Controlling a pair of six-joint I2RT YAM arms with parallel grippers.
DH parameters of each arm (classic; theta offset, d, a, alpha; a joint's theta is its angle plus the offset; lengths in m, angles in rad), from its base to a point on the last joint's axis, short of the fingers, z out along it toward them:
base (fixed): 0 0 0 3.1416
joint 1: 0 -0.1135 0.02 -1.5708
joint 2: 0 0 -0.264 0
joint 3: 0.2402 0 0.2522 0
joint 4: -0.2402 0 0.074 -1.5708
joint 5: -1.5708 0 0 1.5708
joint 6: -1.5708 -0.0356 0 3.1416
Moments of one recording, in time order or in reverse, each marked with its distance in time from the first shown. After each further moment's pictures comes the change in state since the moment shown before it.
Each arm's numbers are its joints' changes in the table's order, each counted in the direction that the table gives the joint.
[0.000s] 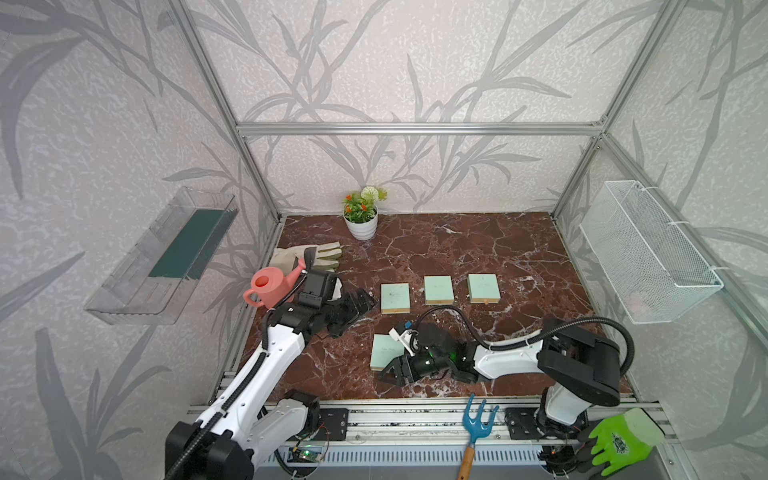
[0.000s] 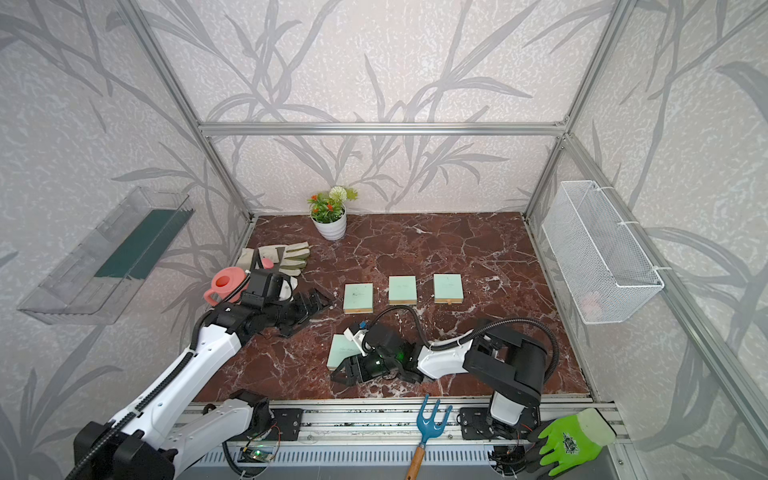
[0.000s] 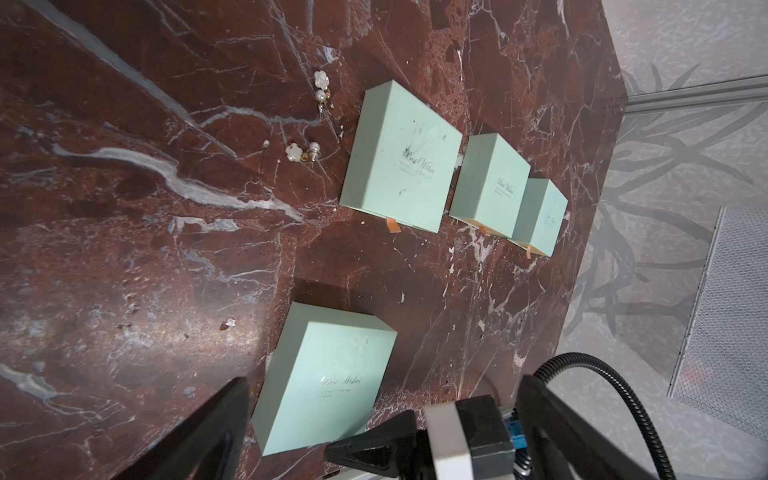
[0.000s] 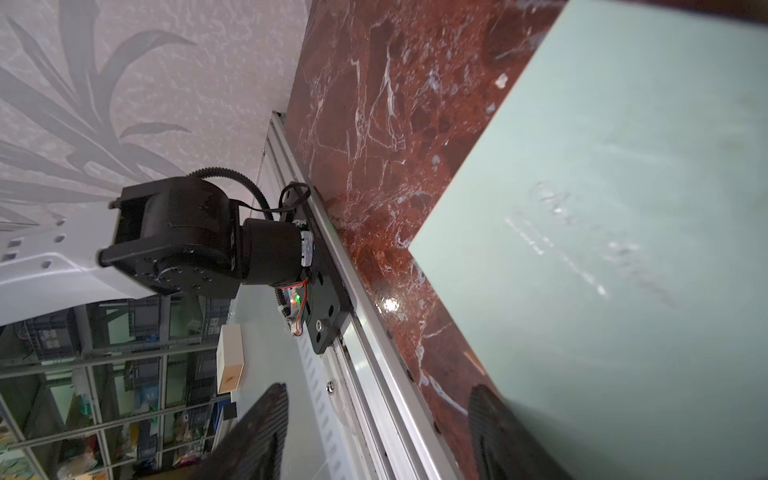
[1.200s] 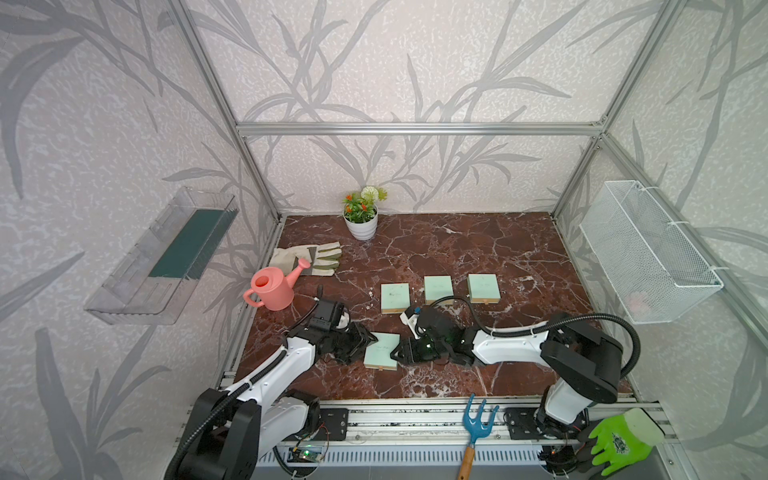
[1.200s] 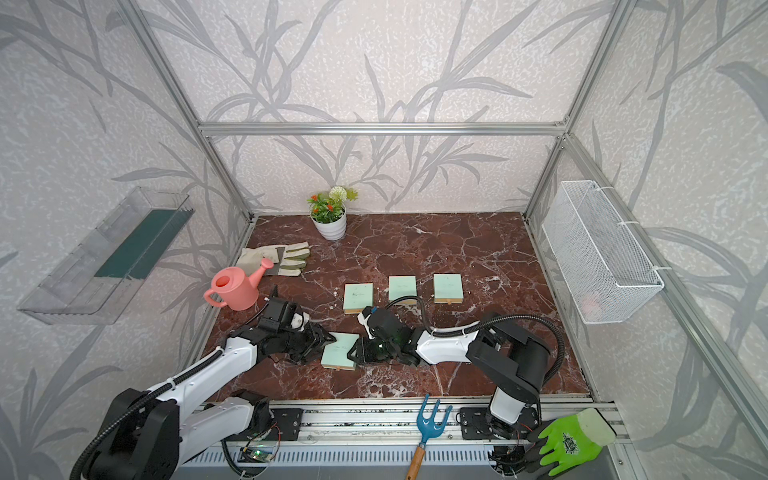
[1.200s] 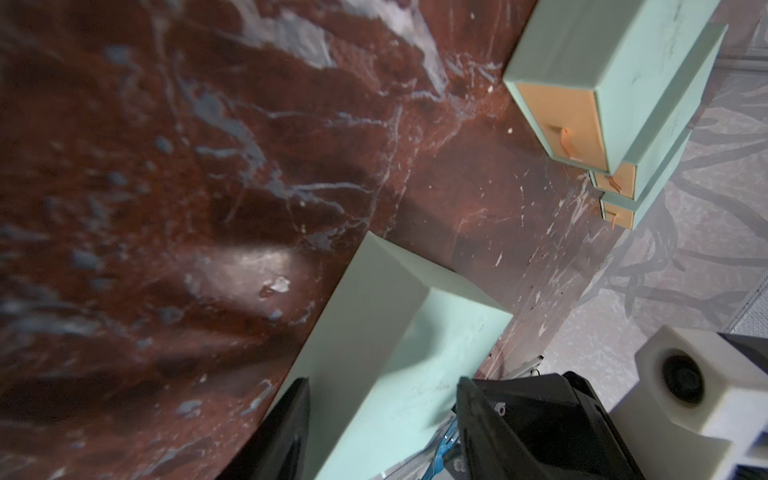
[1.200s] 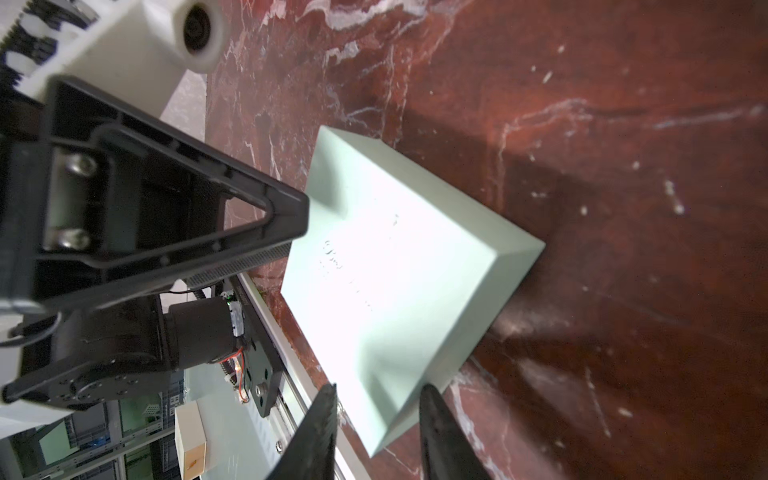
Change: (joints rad) left arm 0.027 -0.105 -0.336 0.264 -0.139 0.141; right arm 0.103 -0.054 0.133 -0.250 -0.087 -0.009
